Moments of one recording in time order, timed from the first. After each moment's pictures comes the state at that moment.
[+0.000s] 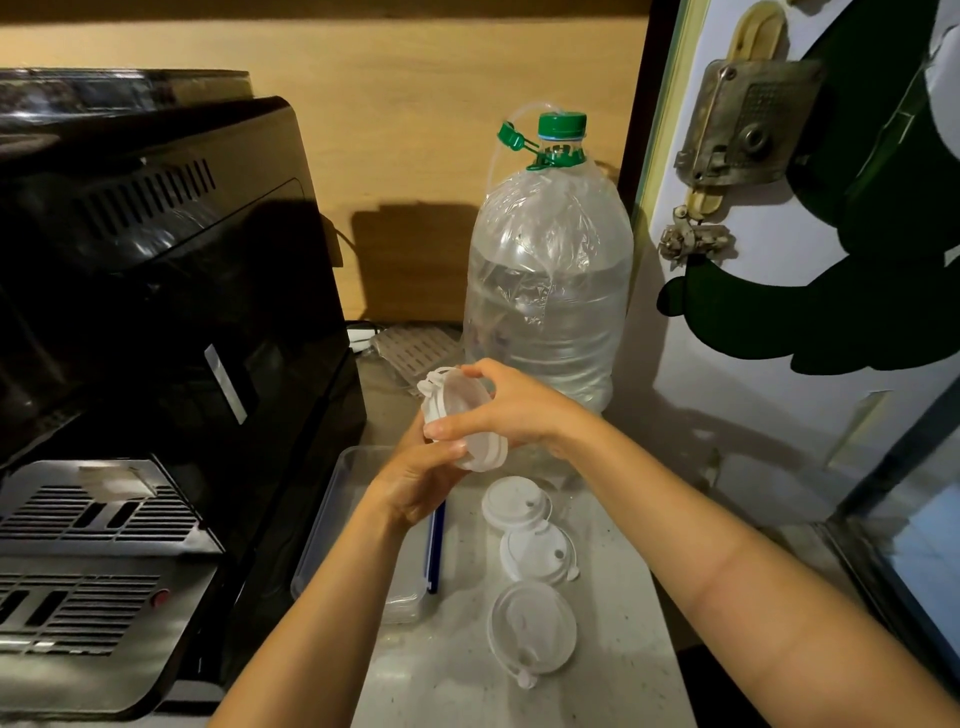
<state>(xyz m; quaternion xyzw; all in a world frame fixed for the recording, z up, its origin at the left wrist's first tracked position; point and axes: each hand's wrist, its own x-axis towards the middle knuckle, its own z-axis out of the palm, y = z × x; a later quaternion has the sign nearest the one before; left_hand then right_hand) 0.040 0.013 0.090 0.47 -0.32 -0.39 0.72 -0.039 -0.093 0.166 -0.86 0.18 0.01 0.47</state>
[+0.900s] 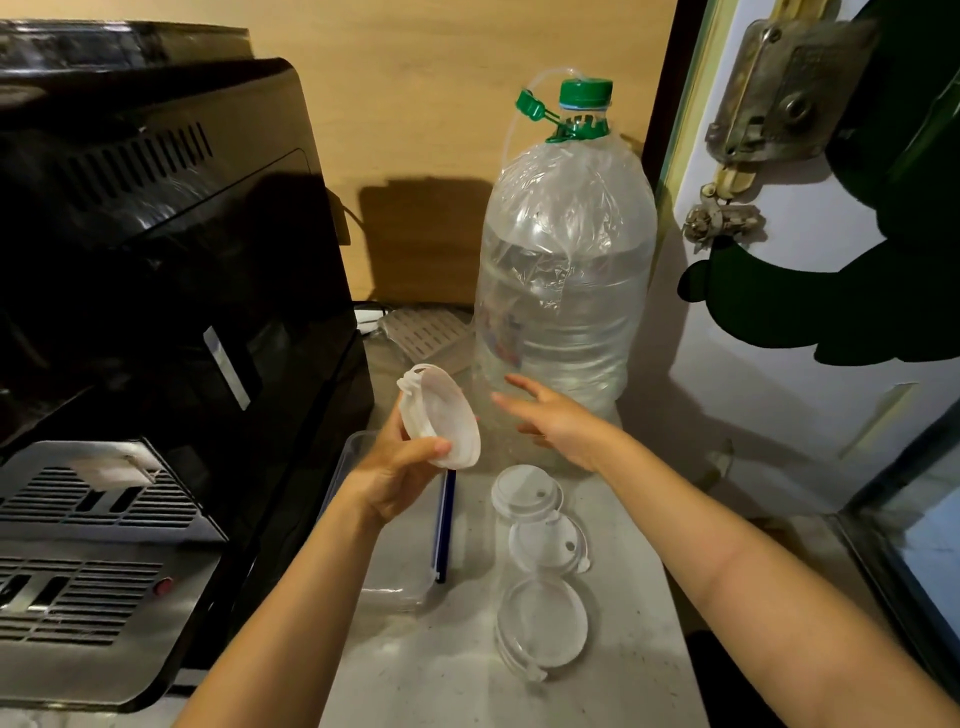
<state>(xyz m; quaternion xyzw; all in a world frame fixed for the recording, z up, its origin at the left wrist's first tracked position) 0.071 0.029 0.067 0.50 -0.30 -0.39 0.71 -0.023 -0.135 0.098 -0.75 0.27 0.02 0.60</state>
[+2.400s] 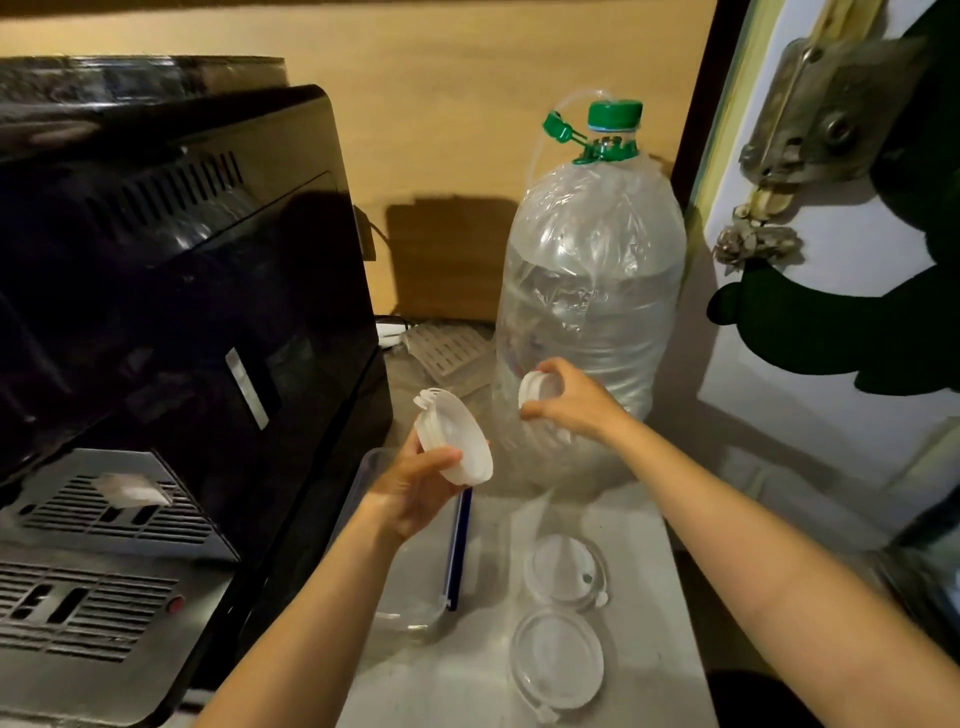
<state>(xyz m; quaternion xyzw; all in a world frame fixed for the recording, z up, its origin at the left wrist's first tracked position) 0.072 0.020 0.065 0.45 -0.18 -0.42 0.76 0.006 -0.170 0.109 -0.88 0.25 -0.06 0.40</state>
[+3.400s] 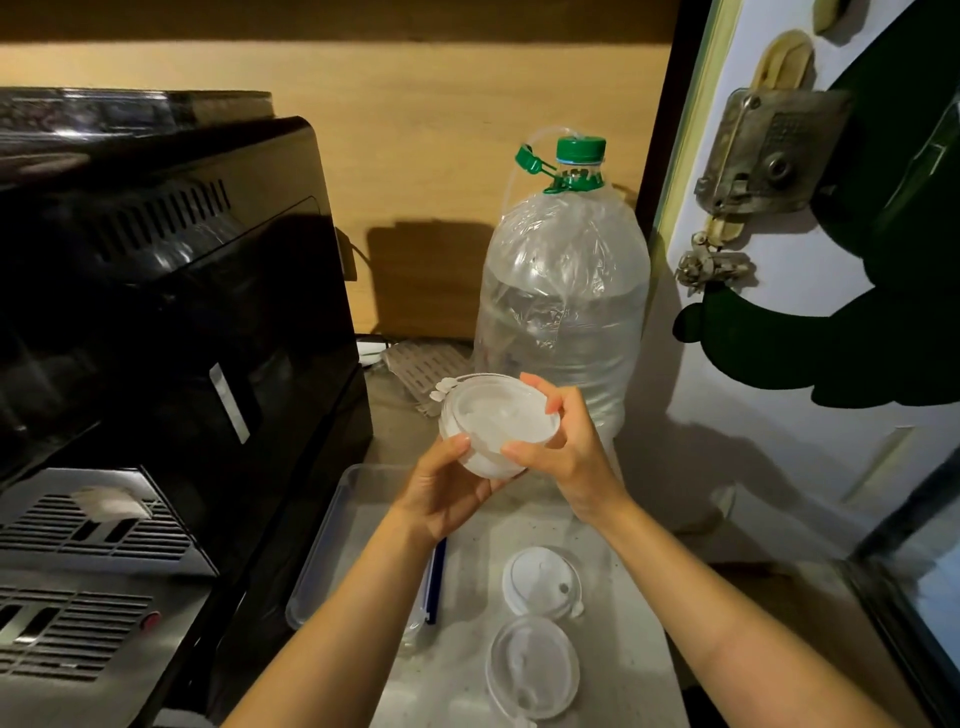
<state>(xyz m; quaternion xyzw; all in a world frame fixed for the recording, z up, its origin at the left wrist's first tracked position) 0.039 -0.014 0.088 0.26 -0.21 -0.50 0.80 -0.052 -0.122 0.111 -0.71 0.07 -0.26 0.66</state>
